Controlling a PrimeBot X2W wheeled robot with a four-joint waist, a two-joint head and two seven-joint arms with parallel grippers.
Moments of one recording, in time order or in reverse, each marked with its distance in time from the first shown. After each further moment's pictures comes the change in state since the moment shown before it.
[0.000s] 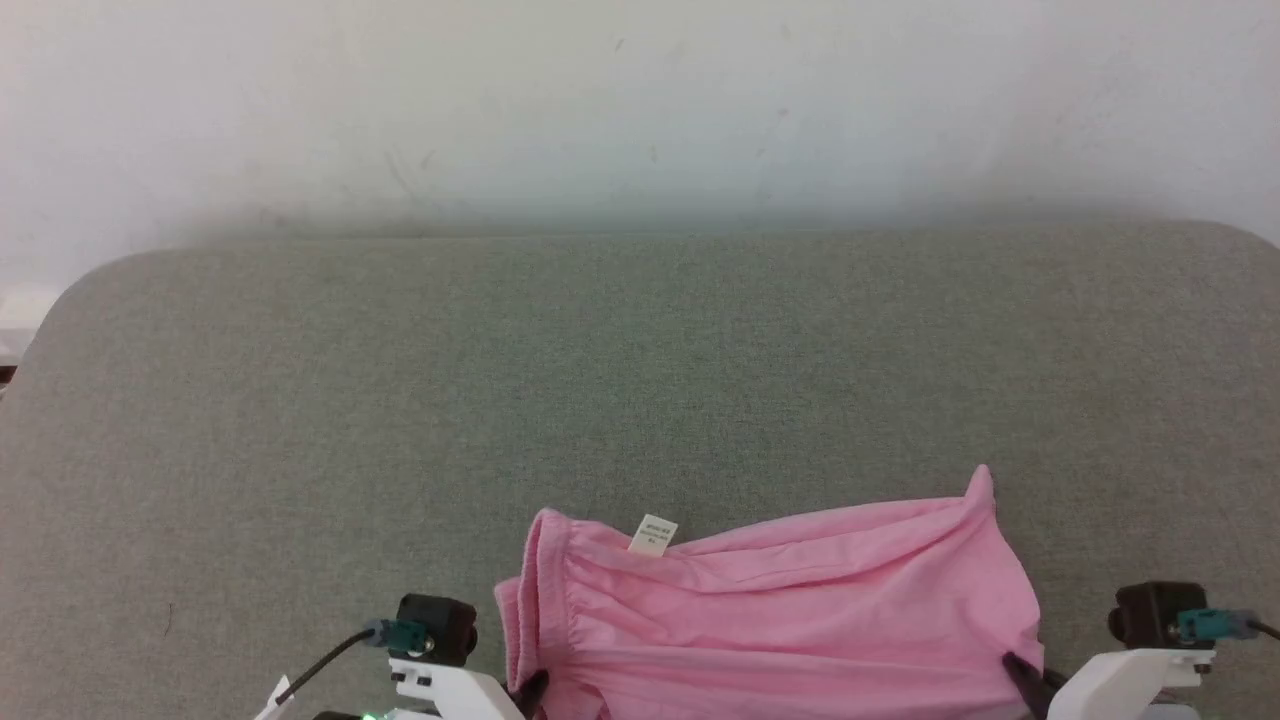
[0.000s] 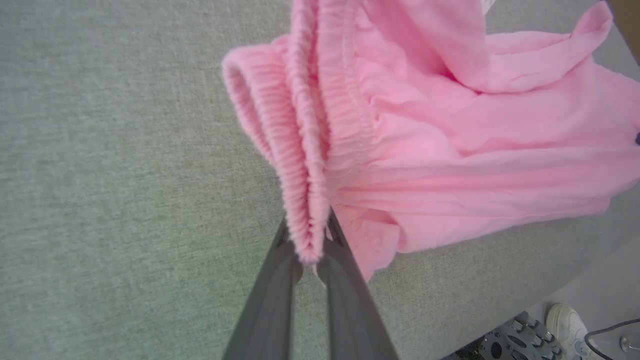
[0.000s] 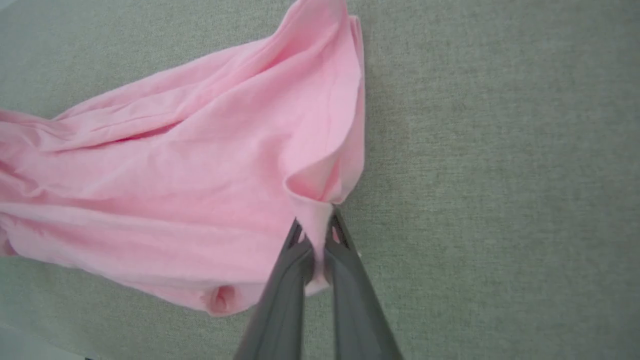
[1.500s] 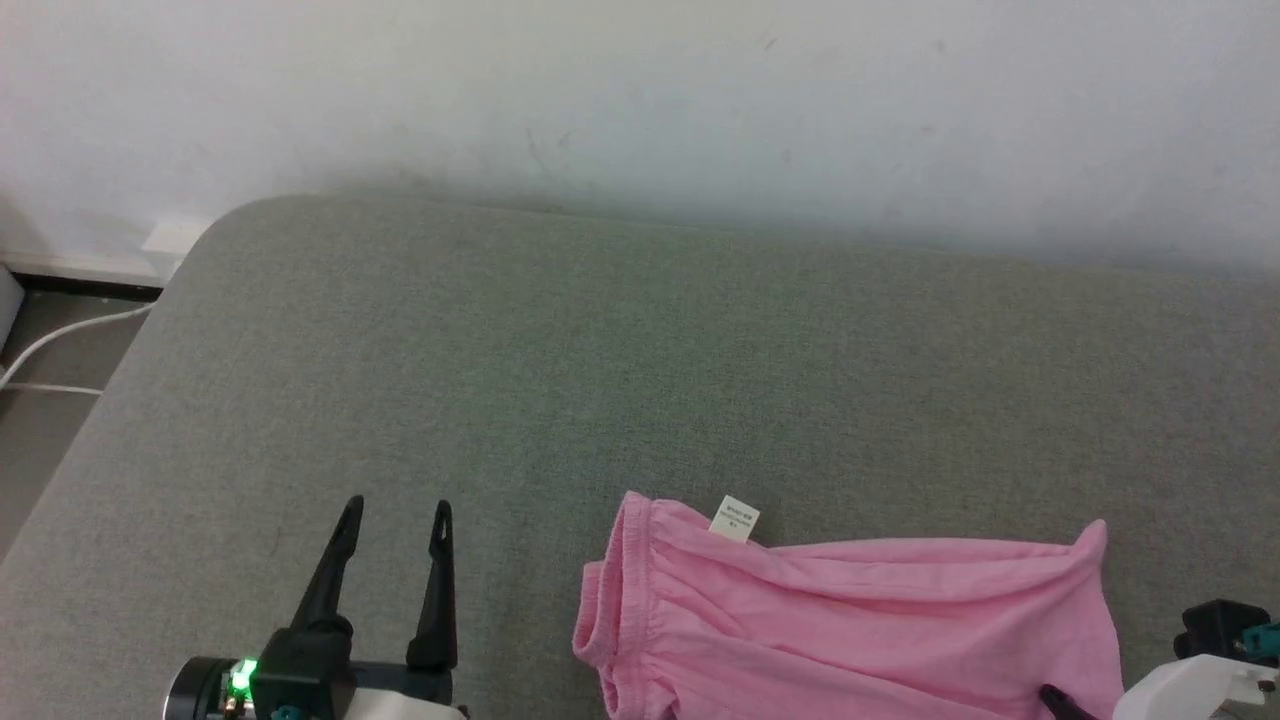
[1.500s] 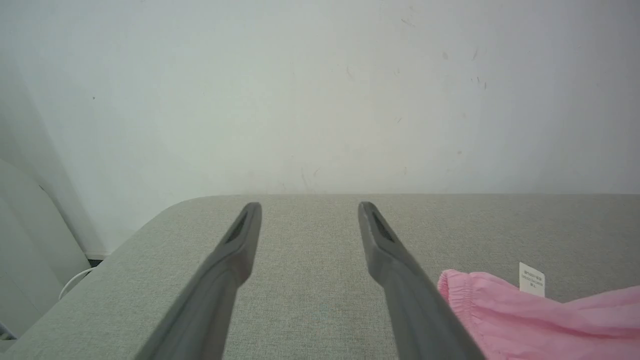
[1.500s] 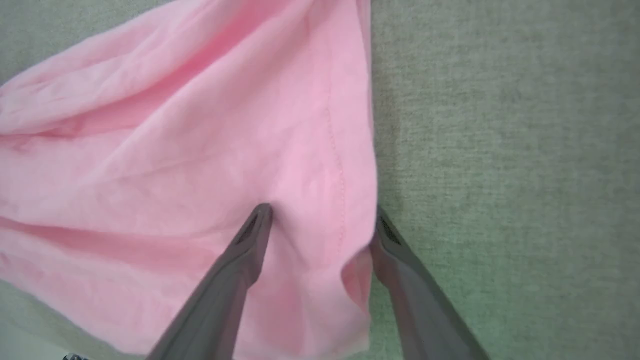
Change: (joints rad) left arm 0.181 -0.217 0.425 -0.181 0.596 -0.050 -0.582; right arm -0.033 -0.033 -0.109 0.153 0.053 0.000 0.077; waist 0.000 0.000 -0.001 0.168
